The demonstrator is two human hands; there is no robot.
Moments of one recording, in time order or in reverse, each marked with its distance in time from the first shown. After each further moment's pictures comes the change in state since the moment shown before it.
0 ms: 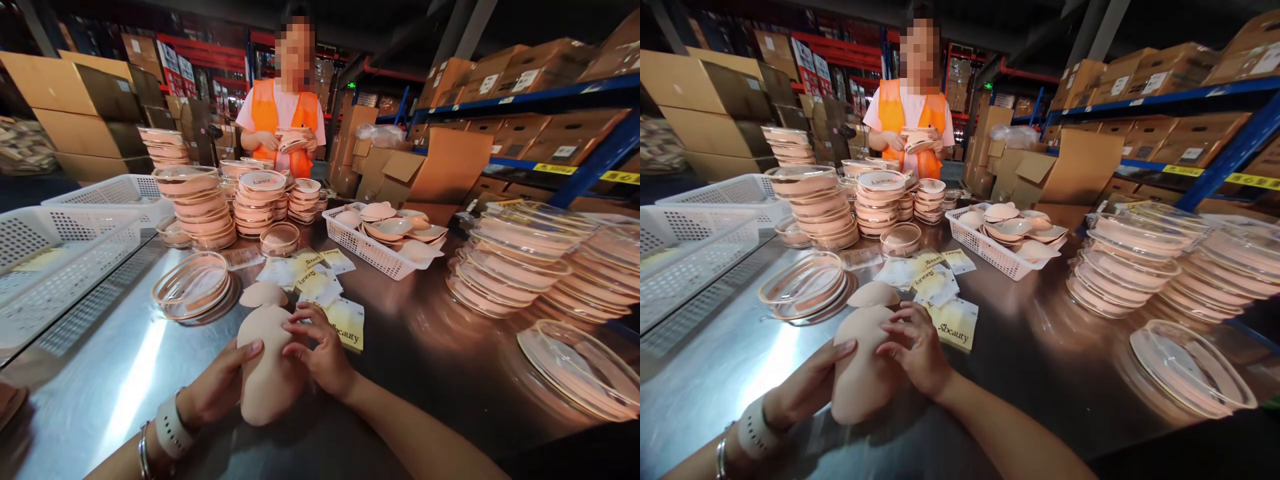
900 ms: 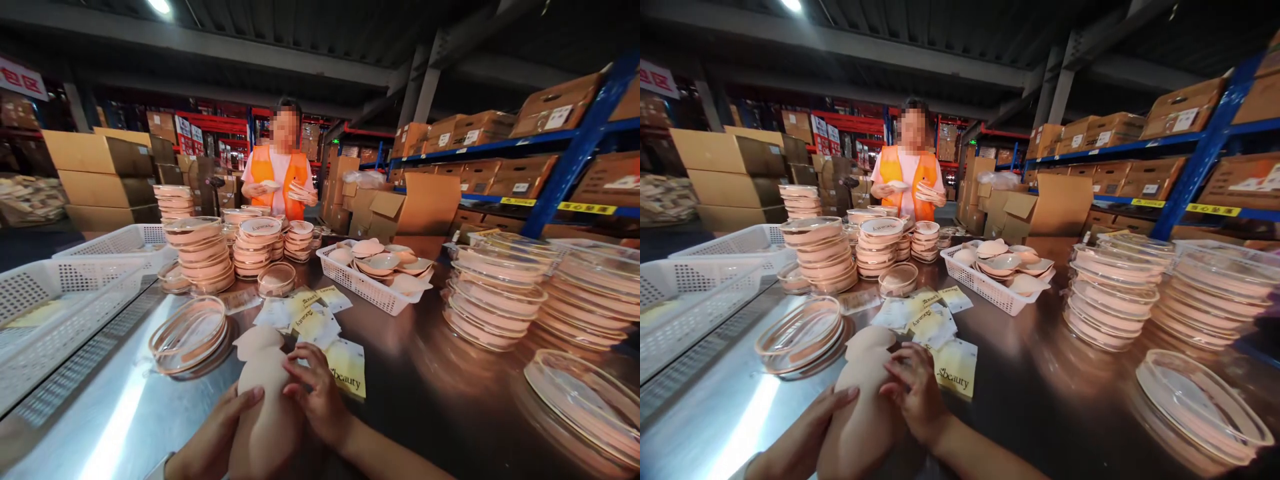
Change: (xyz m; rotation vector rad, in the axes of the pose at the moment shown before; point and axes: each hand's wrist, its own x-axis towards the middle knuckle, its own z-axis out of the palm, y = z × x) left_hand 0.008 -0.010 -0.007 0.086 0.142 0.051; right_hand -0.004 0.040 0.000 -0.228 -0.005 -0.188
